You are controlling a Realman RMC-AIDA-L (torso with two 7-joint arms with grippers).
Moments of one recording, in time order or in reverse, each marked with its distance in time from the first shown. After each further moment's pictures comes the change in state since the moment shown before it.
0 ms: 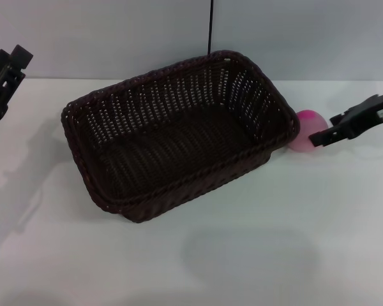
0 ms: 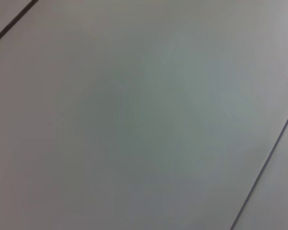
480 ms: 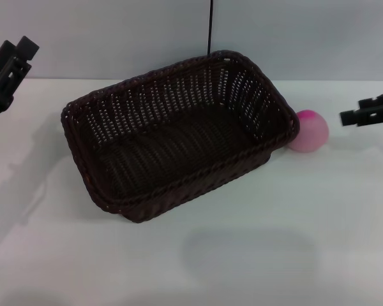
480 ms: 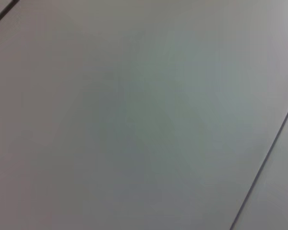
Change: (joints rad) left arm -0.017 0.002 0.003 0.028 0.005 -0.030 0.003; right arm -0.104 -0.086 0.218 -0.008 0.198 -0.172 -0.121
